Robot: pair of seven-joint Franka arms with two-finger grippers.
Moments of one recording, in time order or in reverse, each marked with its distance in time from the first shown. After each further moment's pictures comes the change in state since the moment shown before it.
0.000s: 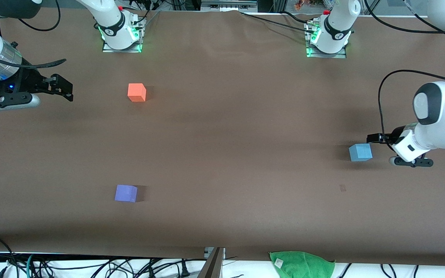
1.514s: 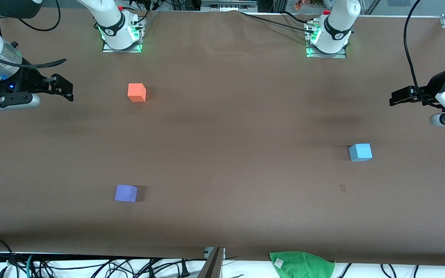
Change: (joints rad) left arm -0.098 -0.224 0.000 0.381 -0.001 -0.611 -0.151; right arm 0.001 0.000 0.001 0.000 0.000 0.000 0.000
